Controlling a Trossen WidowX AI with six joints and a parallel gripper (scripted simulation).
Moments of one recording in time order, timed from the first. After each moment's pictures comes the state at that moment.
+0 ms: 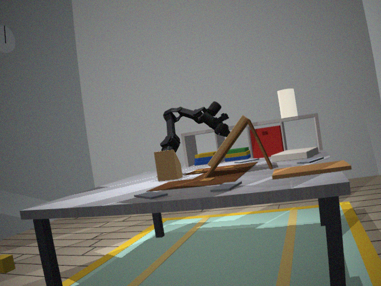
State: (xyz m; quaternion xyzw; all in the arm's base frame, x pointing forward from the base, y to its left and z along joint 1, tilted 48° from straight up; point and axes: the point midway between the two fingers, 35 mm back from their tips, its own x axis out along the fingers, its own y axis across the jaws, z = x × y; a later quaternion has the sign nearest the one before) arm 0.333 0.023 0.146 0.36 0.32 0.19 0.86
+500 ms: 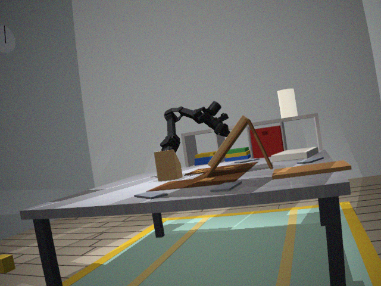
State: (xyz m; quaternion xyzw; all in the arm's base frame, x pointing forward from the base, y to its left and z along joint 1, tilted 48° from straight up) arm 0.334 0.018 0.141 0.36 0.32 0.19 0.86
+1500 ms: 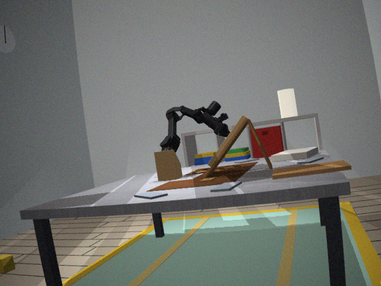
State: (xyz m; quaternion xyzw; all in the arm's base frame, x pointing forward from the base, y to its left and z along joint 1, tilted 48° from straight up) arm 0.336 0.009 0.129 0.36 0.32 0.19 0.86
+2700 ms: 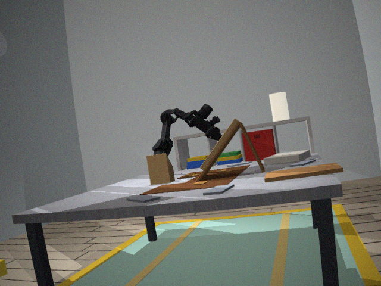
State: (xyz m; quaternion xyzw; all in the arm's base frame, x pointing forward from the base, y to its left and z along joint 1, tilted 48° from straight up) arm 0.338 -0.005 0.115 0.36 0.32 0.19 0.86
